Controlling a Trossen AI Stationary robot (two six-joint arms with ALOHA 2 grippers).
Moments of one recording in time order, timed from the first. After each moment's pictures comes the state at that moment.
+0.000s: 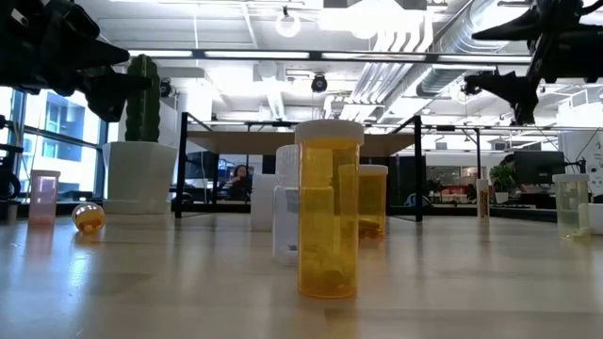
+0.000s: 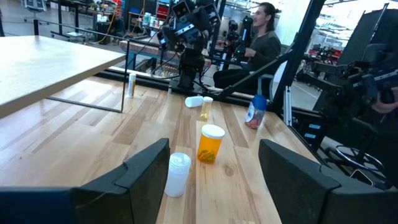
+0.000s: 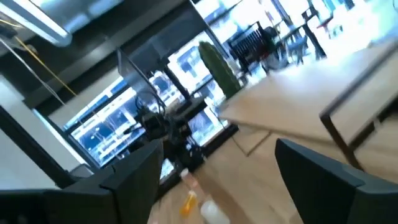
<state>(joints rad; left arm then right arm) -0.01 0.05 0.03 -0.02 -0.10 -0.22 0.10 0.01 0.08 0.11 0.44 0.56</state>
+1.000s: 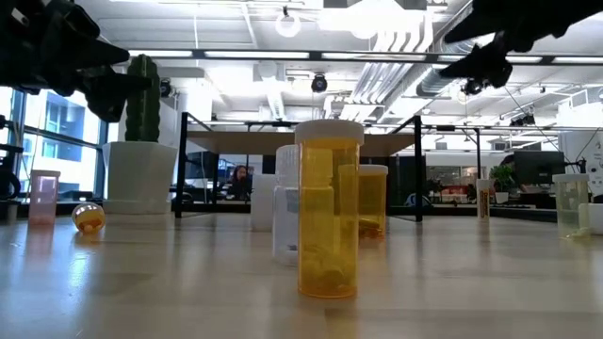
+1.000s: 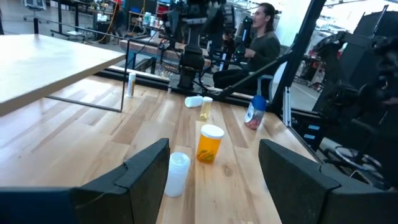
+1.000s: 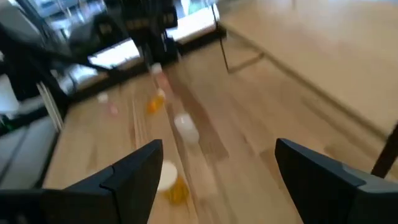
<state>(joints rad) -0.01 0.05 0.03 -0.02 -0.10 -0.23 0.11 0.66 0.54 -0.27 0.26 0.43</state>
